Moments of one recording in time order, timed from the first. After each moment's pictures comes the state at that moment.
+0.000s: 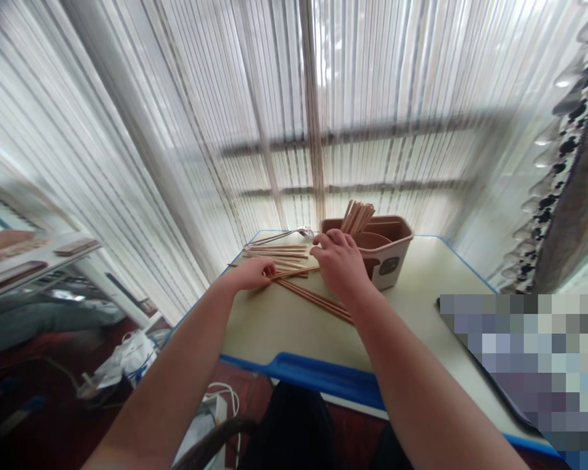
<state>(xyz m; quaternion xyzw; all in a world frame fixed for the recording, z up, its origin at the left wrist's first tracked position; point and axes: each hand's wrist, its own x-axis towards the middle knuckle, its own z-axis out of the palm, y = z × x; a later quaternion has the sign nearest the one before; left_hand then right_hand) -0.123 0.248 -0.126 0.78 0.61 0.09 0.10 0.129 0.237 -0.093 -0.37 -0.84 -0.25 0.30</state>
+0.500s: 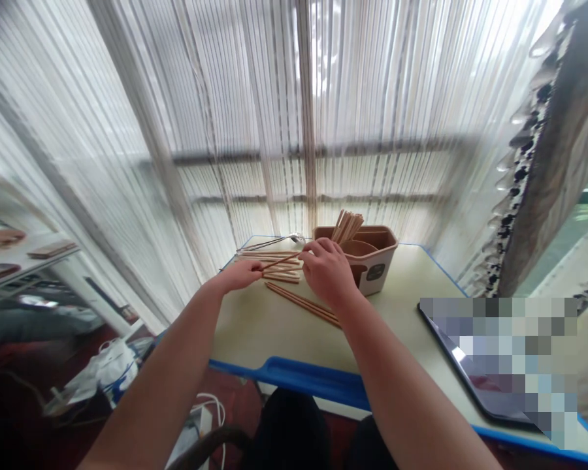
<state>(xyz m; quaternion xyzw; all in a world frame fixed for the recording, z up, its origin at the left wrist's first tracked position) -0.123 0.243 -0.111 0.77 0.62 0.14 0.12 0.125 0.230 -0.090 -0.33 -0.84 -0.20 0.37</state>
